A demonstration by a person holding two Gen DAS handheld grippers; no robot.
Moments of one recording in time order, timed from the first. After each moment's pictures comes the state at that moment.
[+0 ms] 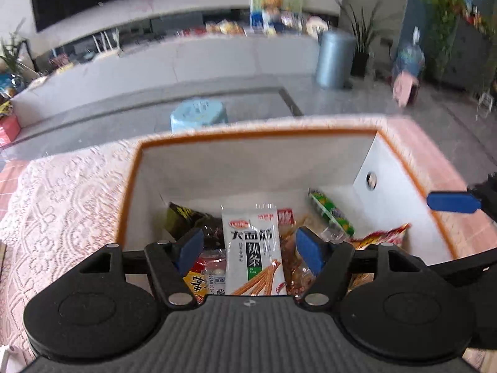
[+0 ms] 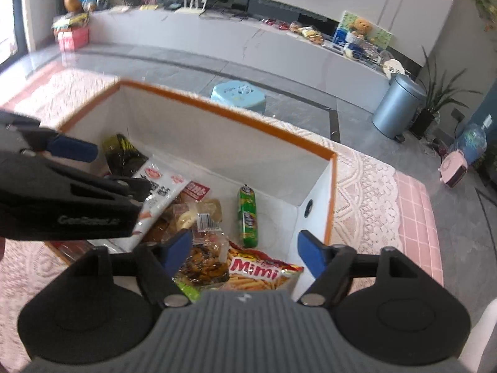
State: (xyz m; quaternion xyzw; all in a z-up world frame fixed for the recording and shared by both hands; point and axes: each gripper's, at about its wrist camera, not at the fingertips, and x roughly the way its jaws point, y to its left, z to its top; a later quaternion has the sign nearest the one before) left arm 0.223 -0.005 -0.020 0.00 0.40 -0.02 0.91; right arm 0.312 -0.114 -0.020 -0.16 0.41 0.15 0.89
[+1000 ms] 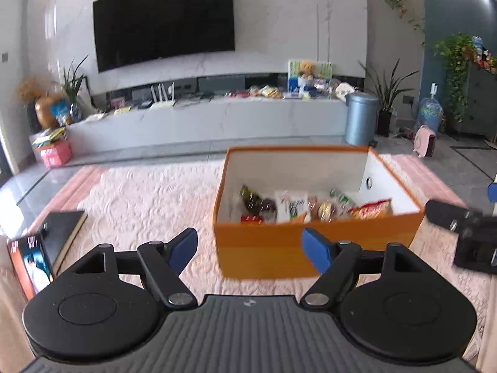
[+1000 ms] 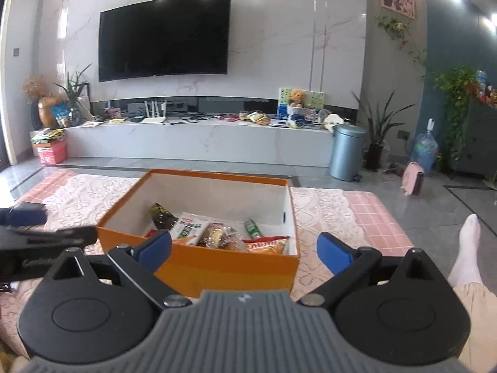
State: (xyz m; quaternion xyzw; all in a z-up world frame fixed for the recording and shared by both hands) left arm 0.065 0.013 0.006 0.01 0.29 0.06 0.95; right arm 0.100 -0.132 0.029 -0.04 0.23 0.07 0.97
